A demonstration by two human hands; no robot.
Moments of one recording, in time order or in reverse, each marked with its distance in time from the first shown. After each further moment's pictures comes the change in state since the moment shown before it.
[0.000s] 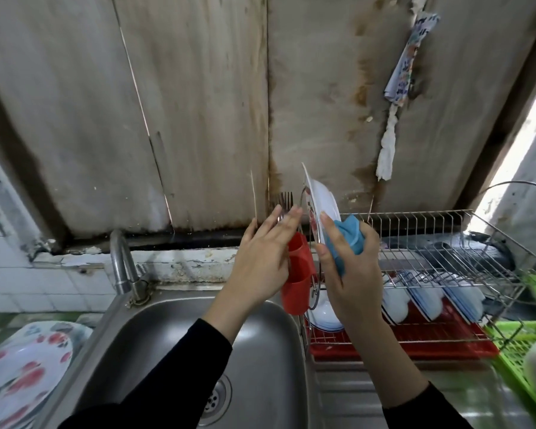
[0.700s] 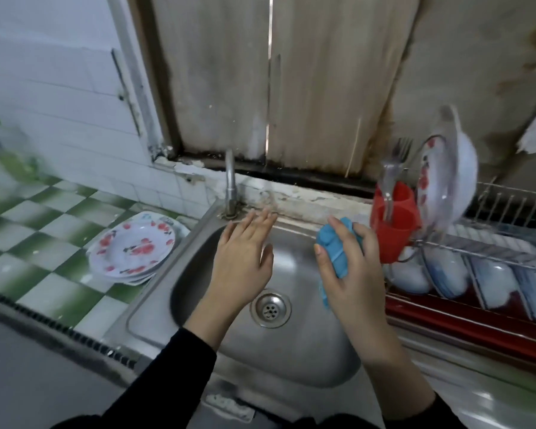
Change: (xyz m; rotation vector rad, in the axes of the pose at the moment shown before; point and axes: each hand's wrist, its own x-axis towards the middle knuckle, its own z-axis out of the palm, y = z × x) left_hand -0.186 -0.064 -0.032 0.128 0.131 -0.469; right_hand -0.088 -0.113 0.020 0.283 -0.443 0.097
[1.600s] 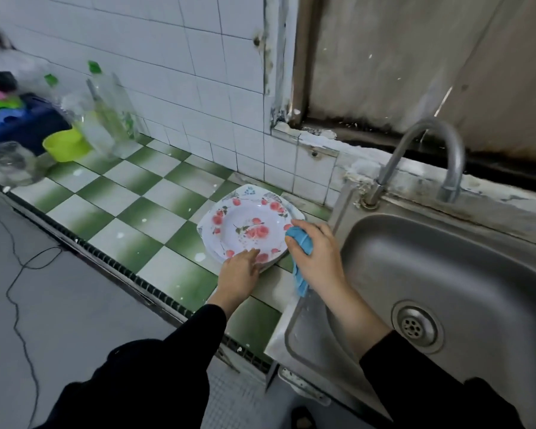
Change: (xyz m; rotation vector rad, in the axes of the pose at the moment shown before) left_hand -0.058 -0.376 0.014 0.018 -0.395 -0.473; right_hand 0.002 -0.131 0.348 0.191 -0.524 0.255
